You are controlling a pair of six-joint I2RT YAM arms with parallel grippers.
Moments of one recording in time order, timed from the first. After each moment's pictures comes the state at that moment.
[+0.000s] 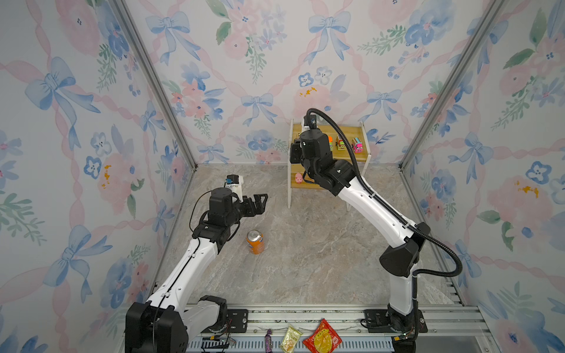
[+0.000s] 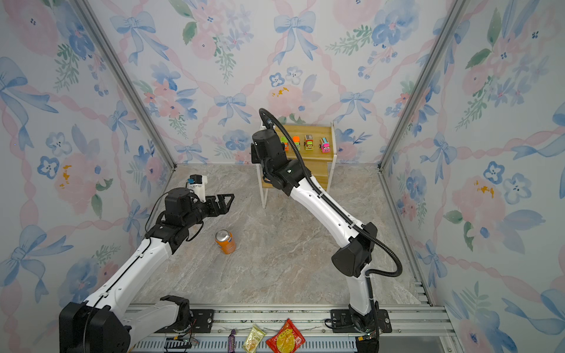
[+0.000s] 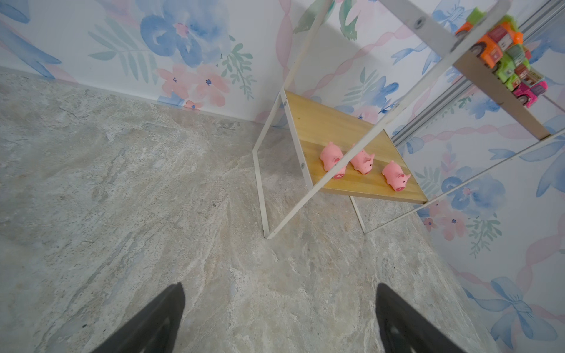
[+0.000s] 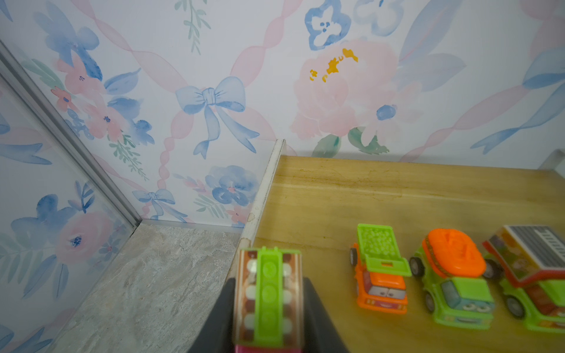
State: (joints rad) left arm -0.20 1.11 0.82 -0.11 0.27 -0.39; right arm 0.78 2.00 2.27 -0.54 0.56 0.27
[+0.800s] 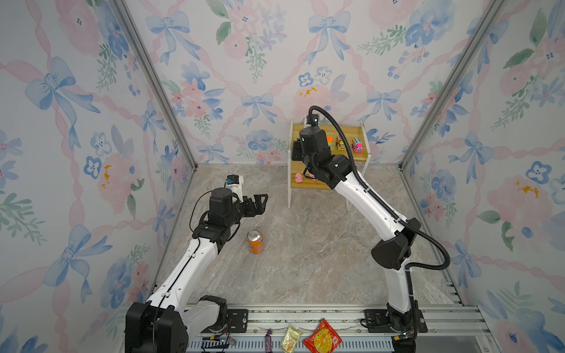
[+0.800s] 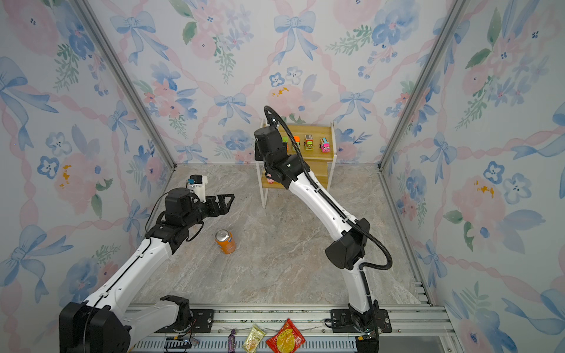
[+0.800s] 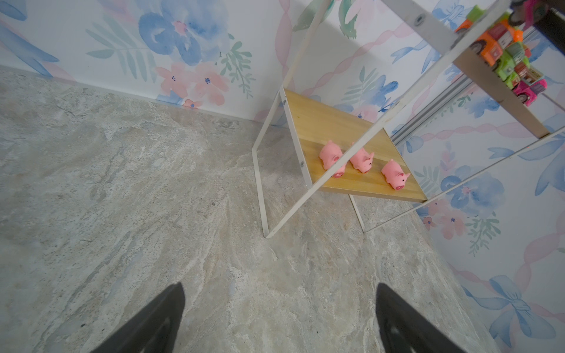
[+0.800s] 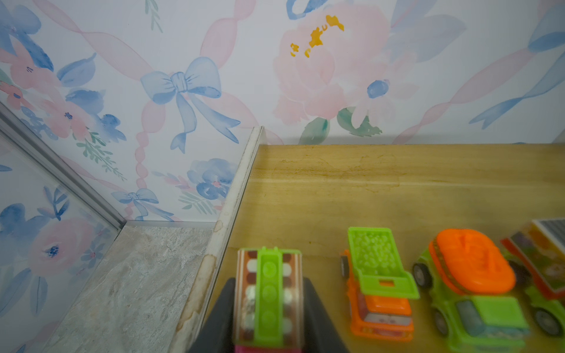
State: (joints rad) left arm -0.20 1.11 0.82 -0.11 0.27 -0.39; right arm 0.73 2.10 2.39 -0.63 0.55 0.33
